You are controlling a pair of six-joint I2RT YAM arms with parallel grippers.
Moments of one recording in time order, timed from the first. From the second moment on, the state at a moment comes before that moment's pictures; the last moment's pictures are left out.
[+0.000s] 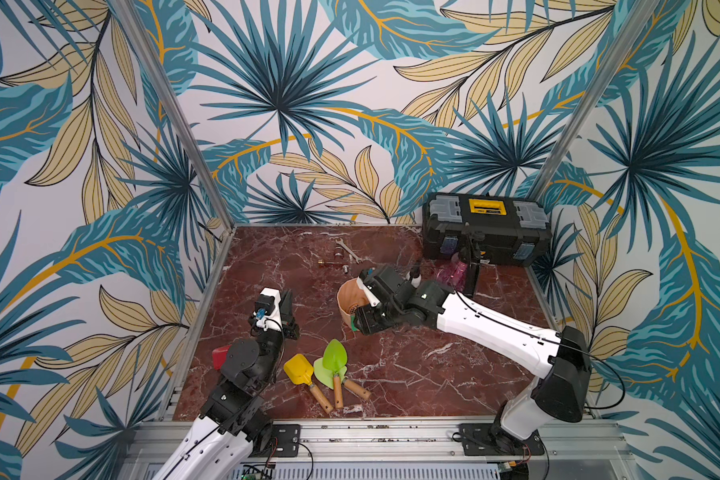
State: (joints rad) left arm -0.50 0.41 0.38 0.11 -0.31 0.01; right arm 1.12 1.64 1.46 -0.81 -0.03 0.57
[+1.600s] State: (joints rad) left arm -0.50 0.38 0.46 -0.04 -0.30 -0.08; right arm 1.32 1.75 1.47 -0.69 -0.02 0.50
